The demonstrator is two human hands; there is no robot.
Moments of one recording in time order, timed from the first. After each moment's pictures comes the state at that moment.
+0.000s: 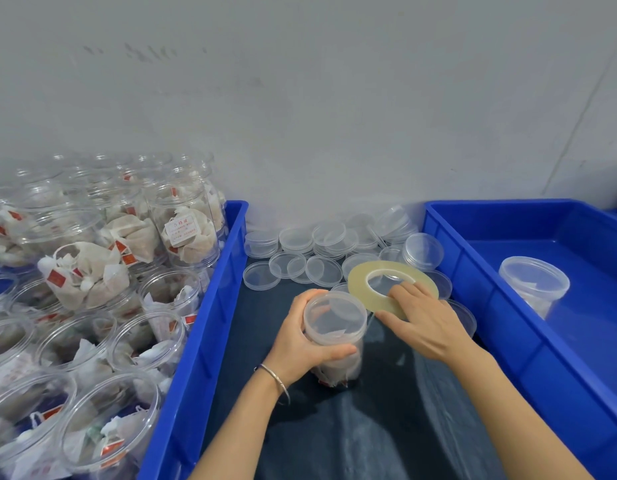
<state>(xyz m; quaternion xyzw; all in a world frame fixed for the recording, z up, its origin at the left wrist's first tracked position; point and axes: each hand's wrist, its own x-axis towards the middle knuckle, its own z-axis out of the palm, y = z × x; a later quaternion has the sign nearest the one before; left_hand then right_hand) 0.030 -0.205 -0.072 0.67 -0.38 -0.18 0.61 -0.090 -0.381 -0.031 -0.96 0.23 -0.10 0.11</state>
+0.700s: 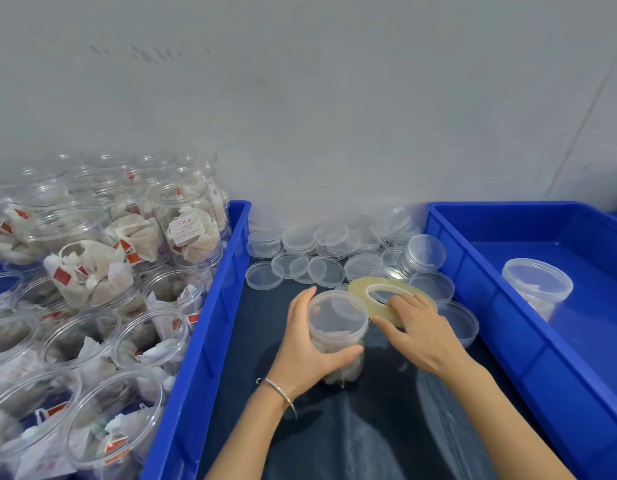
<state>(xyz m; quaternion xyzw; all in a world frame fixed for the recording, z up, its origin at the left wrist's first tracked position) 0.015 -0.200 -0.067 0.73 -0.36 -0.13 0.57 -0.088 -0.370 -0.045 -0.95 0.26 -0.09 0.14</state>
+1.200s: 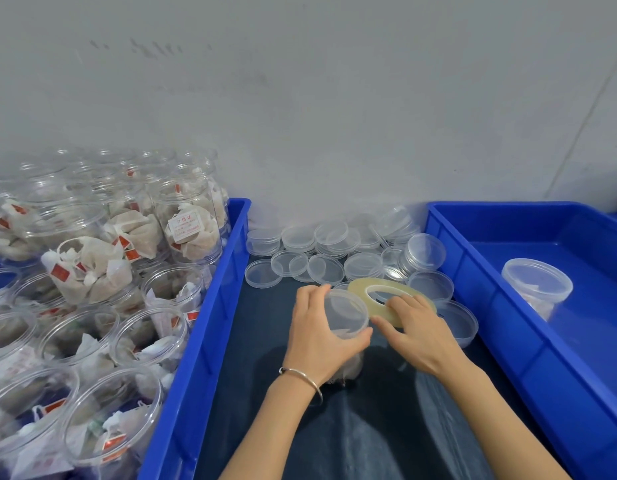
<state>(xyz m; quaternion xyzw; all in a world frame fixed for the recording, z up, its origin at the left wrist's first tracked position) 0.006 -0.223 -0.053 0.81 -0.35 0.00 0.48 -0.090 -0.367 -0.046 -0.95 0.27 -0.10 0.15</state>
